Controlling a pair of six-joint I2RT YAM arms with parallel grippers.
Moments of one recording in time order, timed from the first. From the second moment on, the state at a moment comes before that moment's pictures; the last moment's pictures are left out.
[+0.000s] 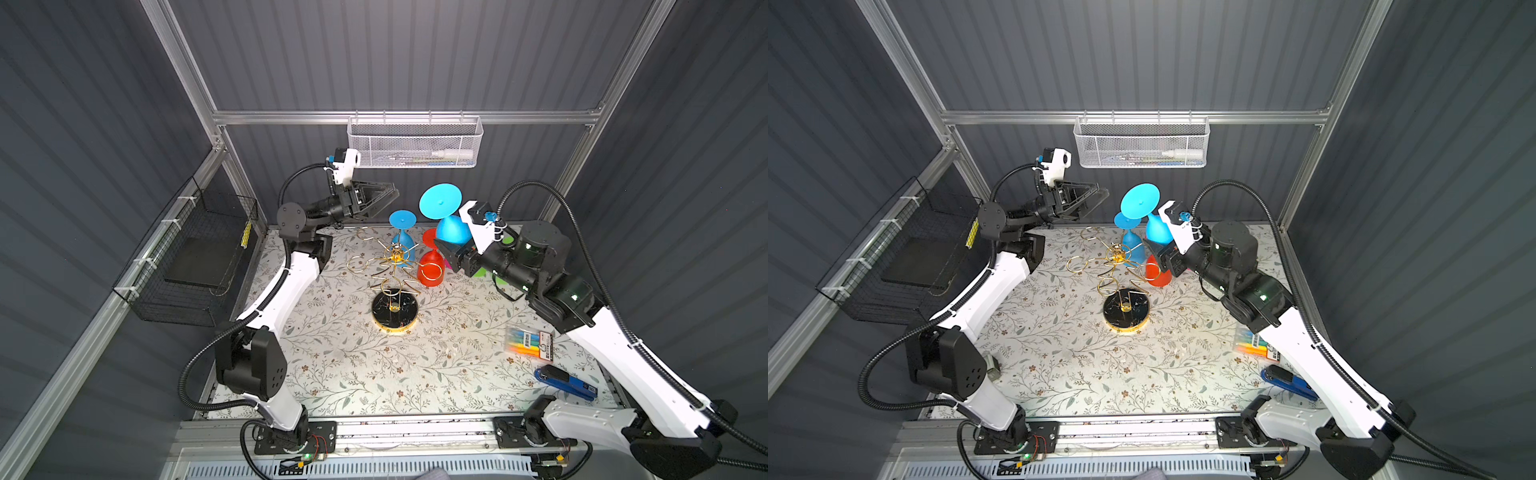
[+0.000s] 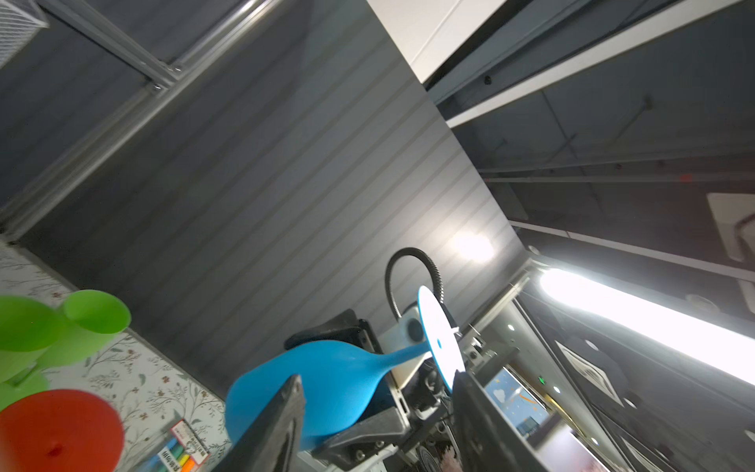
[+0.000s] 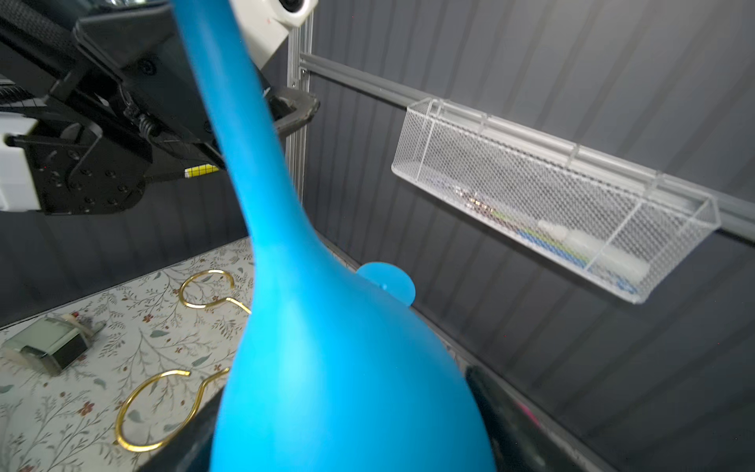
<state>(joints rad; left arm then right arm) -0.31 1.62 1.53 0.86 1.09 -1.54 0.66 1.14 1.40 -0.40 -0.05 -0.18</state>
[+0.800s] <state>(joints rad) -0.34 1.35 1.21 0.38 0.77 0.02 0.66 1.21 1.58 -0.88 -0.04 0.11</state>
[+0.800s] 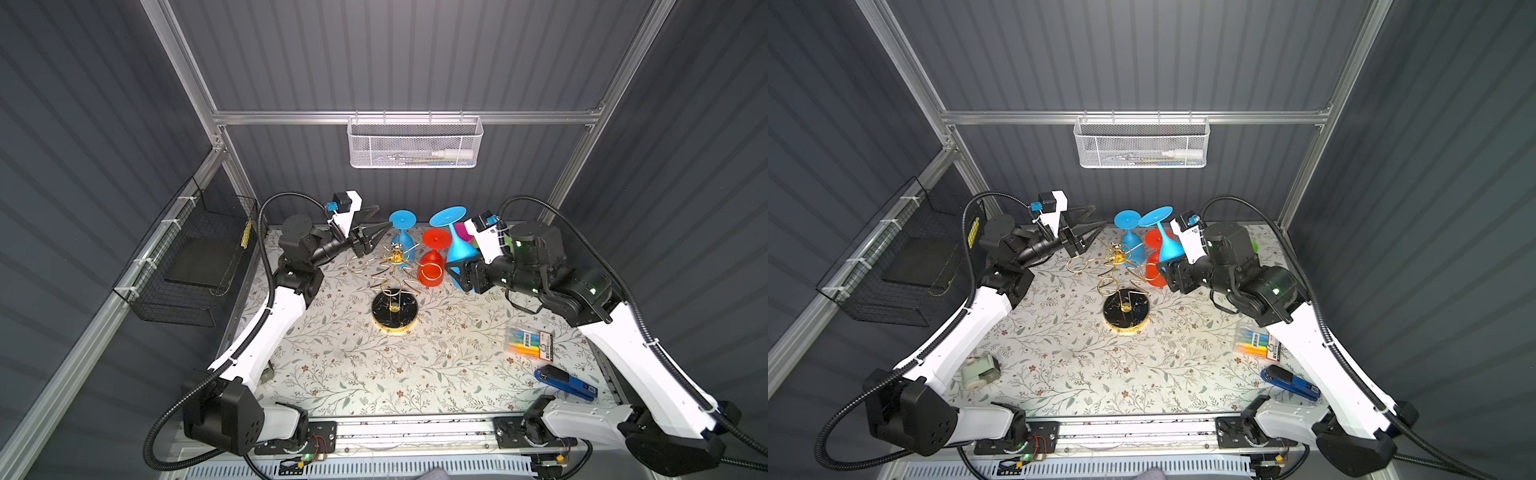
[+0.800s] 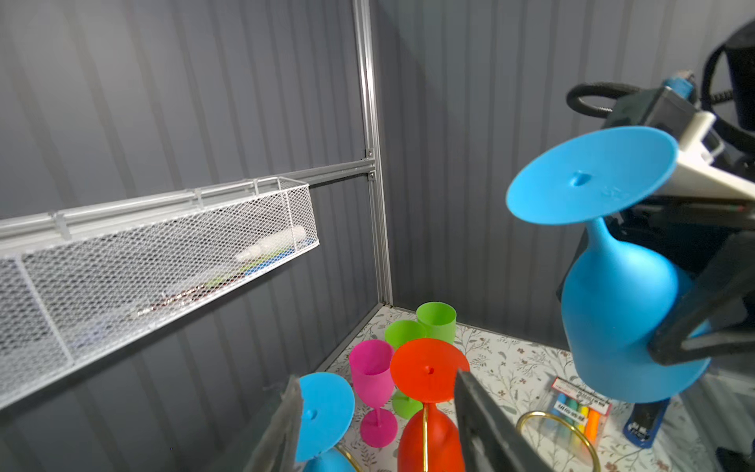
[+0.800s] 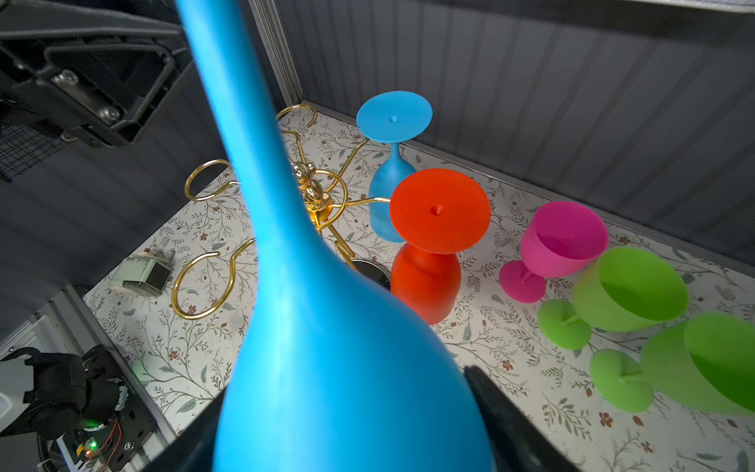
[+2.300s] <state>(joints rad) -0.49 1.39 1.26 0.44 0.73 0.33 0.69 1.40 1.70 -0.88 -0.21 0.16</state>
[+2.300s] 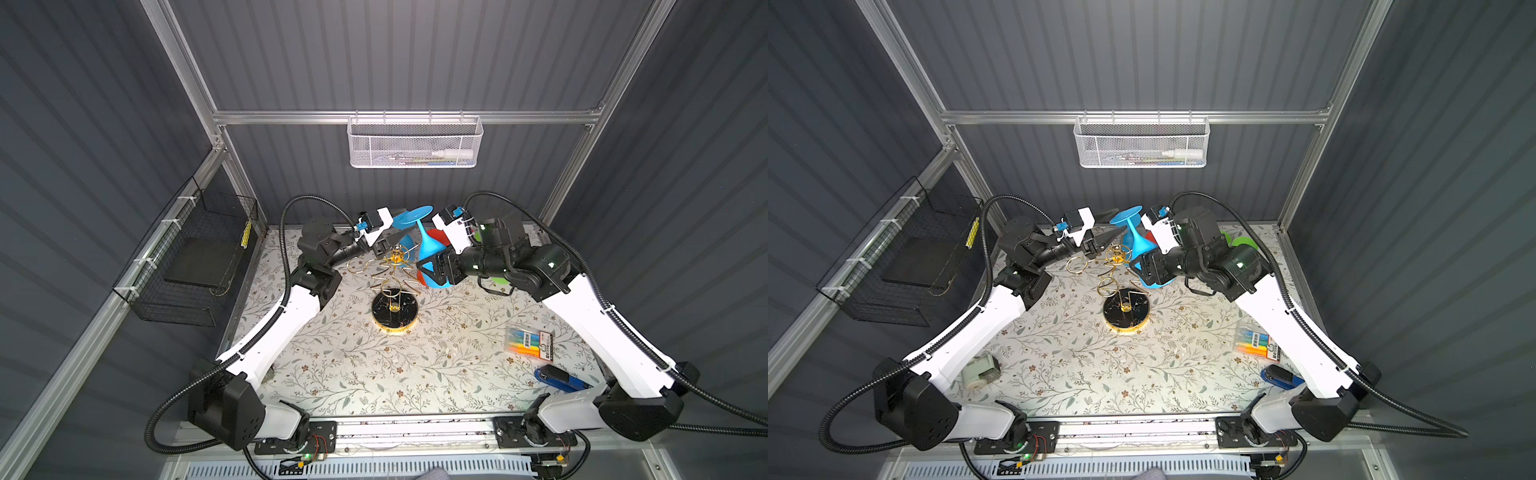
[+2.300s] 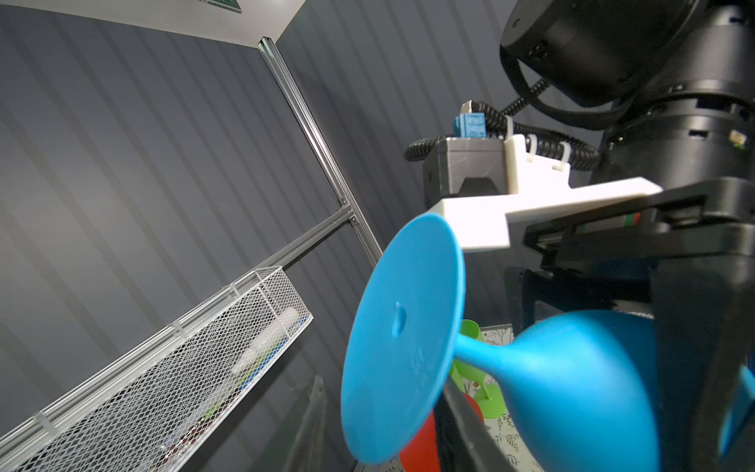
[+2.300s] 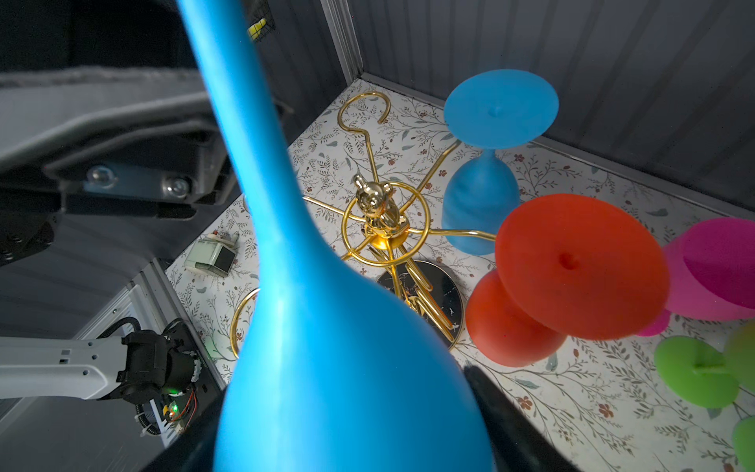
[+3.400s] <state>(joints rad) -0.51 1.39 1.24 0.43 0.61 0.27 0.70 1.27 1.60 -0.74 -0.18 0.25</state>
